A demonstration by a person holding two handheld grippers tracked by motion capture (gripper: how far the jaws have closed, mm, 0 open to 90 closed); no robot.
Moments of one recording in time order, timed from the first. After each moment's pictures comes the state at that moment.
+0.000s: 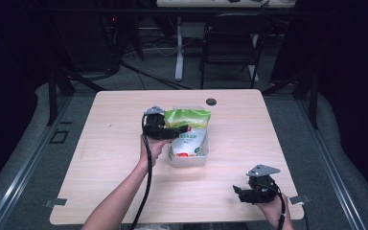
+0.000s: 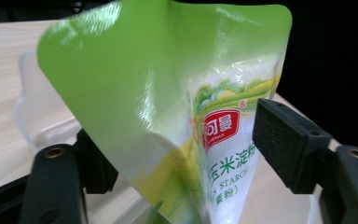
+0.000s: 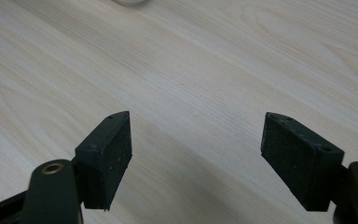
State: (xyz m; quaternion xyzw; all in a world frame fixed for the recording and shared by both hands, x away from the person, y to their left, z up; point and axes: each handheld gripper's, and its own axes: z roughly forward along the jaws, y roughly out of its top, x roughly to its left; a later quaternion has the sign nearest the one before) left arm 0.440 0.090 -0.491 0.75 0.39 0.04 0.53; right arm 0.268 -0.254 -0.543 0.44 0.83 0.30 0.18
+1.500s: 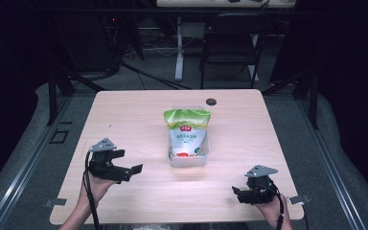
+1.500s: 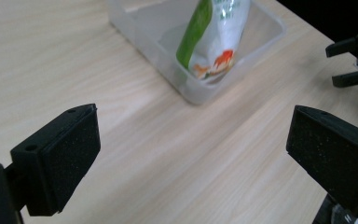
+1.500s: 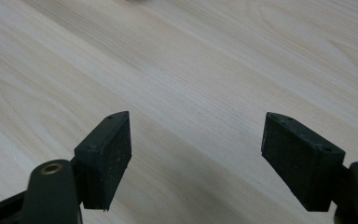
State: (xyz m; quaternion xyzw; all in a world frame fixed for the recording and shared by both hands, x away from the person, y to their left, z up) left arm 0.311 0.217 -0.481 0.80 0.41 0.07 0.44; right arm 0.267 -0.251 -0.545 0.44 0.83 0.29 0.18
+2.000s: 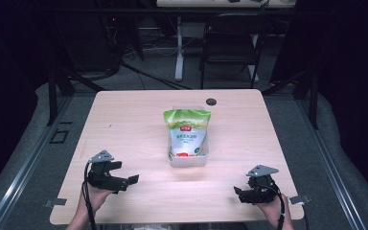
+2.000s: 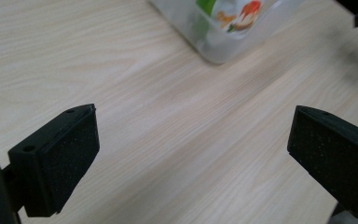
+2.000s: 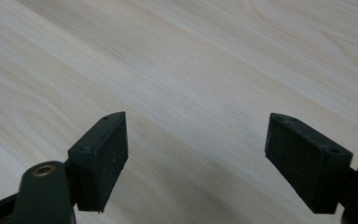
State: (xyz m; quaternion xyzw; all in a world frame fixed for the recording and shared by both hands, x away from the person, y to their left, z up) left arm 0.307 0.230 -0.525 0.80 0.43 0.05 0.42; right arm 0.269 -0.255 -0.548 0.45 0.83 0.28 0.18
